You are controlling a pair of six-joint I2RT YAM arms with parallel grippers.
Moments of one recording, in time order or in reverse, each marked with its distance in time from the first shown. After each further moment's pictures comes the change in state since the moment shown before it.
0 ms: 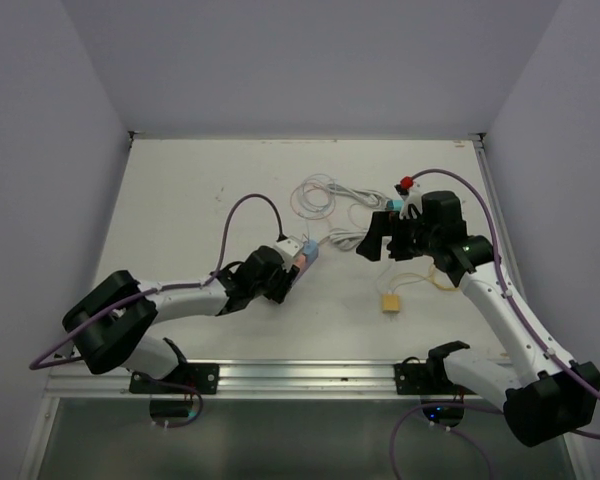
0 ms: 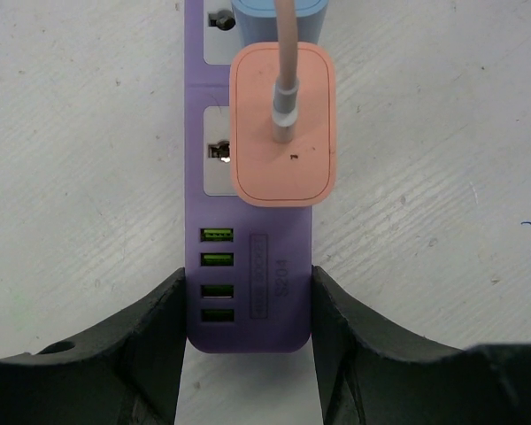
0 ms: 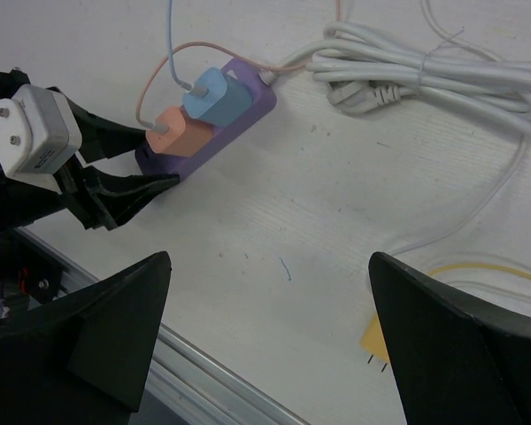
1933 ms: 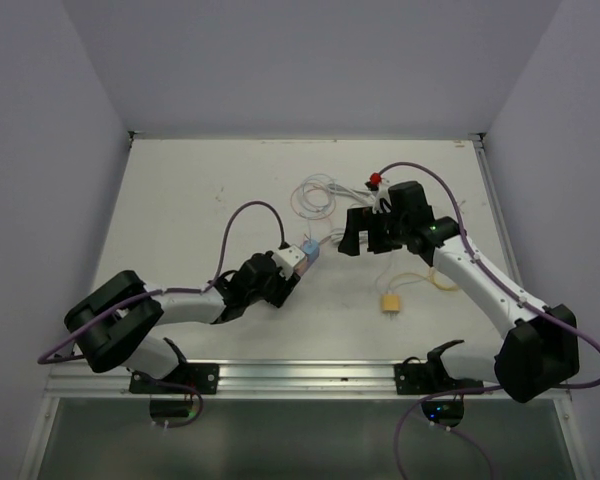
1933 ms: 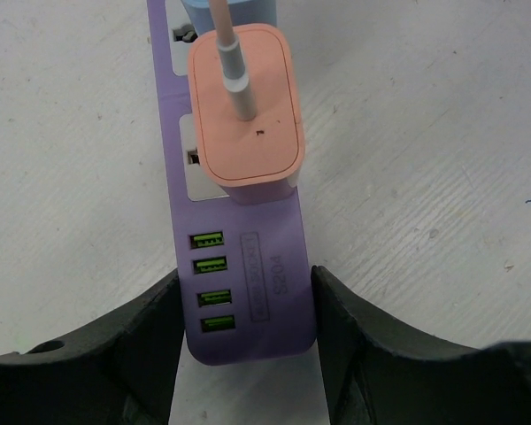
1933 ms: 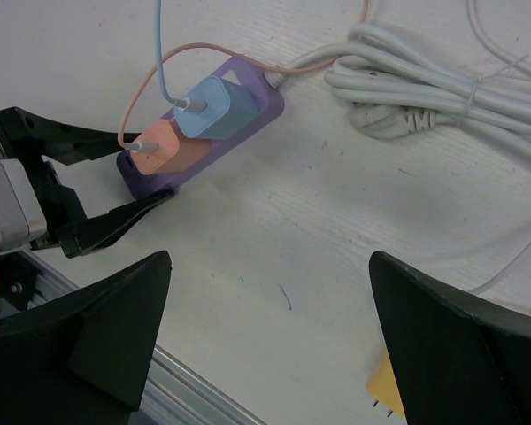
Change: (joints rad) left arm 0.002 0.018 -0.108 0.237 0.039 0.151; right arm 0.111 0.237 0.058 0.089 0.058 -0.005
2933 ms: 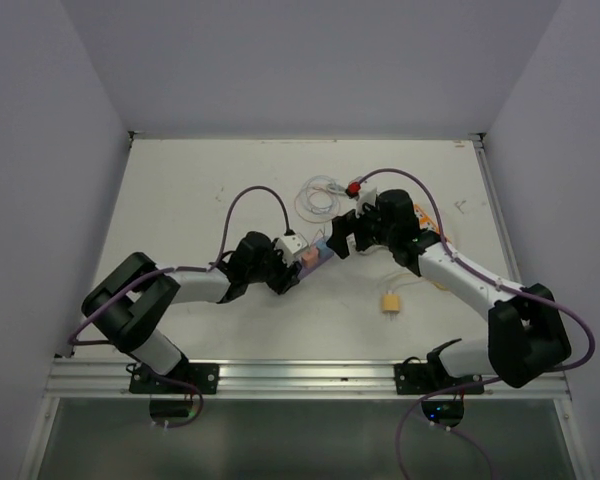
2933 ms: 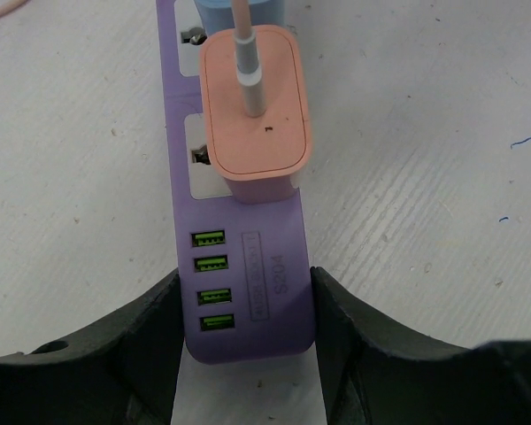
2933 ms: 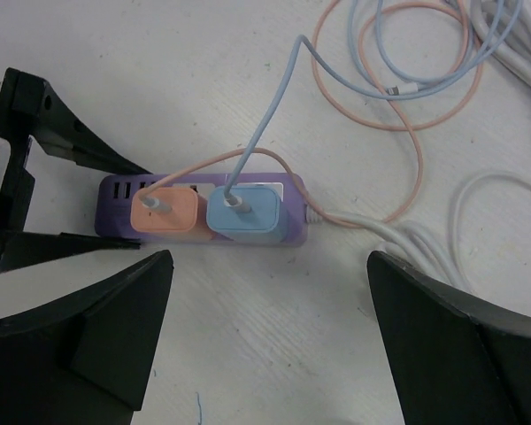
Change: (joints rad) left arm 0.147 0.128 0.106 0.040 0.340 0.150; right arm 0.045 0.084 -0.163 0.486 -0.027 -0.261
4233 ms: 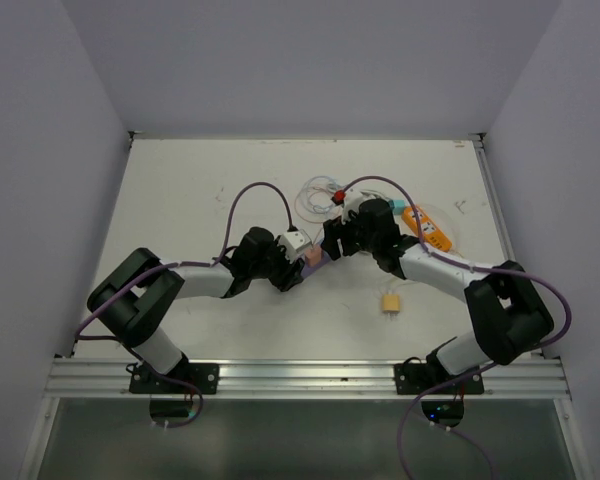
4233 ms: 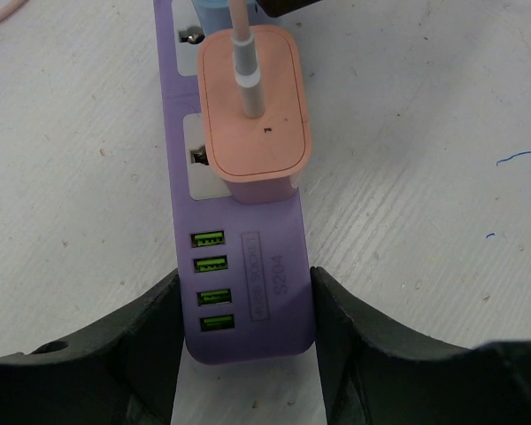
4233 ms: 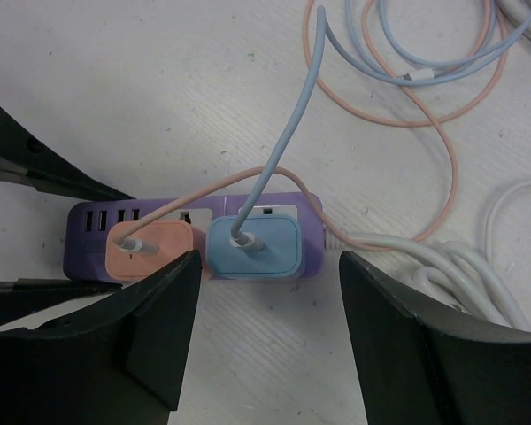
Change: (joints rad) left arm 0.017 0.042 0.053 -0.029 0.064 -0.019; right arm 0.084 0.135 -0.042 0.166 0.139 0.034
